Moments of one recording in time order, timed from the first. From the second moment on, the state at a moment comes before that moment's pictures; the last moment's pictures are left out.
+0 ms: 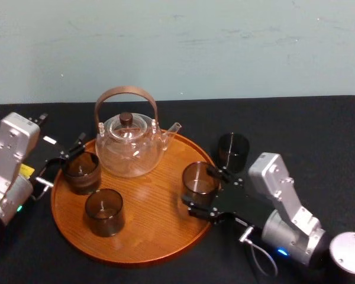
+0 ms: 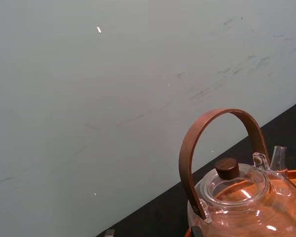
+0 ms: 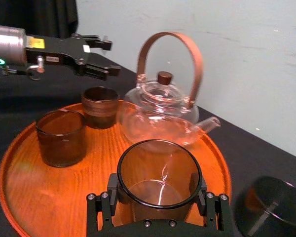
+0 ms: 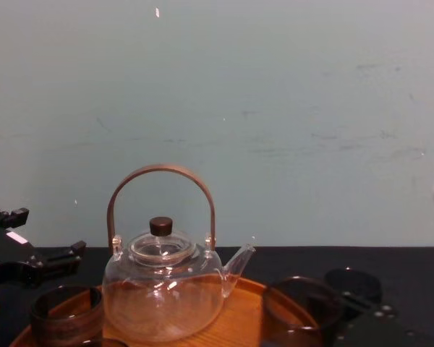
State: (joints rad) left arm -0.20 0.60 0.45 -1.41 -0.25 -0.12 0.03; right arm 0.04 0.38 -0.40 -1.56 0.15 -0.04 0.43
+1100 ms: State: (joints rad) left arm -0.20 0.60 0.45 -1.41 -0.25 -0.12 0.03; right arm 0.18 0.27 -0.55 -1.38 0.11 -0.05 0.47
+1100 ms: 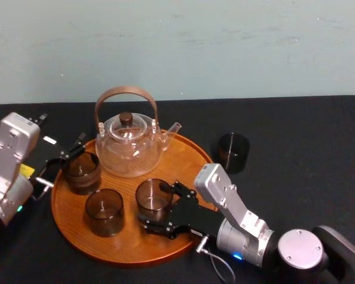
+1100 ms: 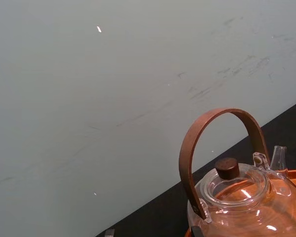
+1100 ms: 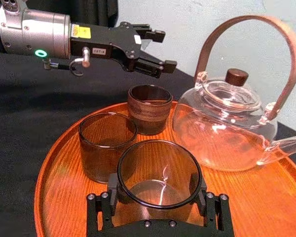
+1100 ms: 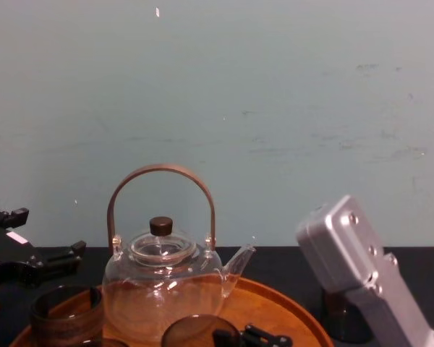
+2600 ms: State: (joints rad) left arm -0.20 0.60 0.45 -1.41 -0.25 -0.12 0.03; right arm 0.19 0.26 -0.57 -1.33 0.11 -0.04 0.47
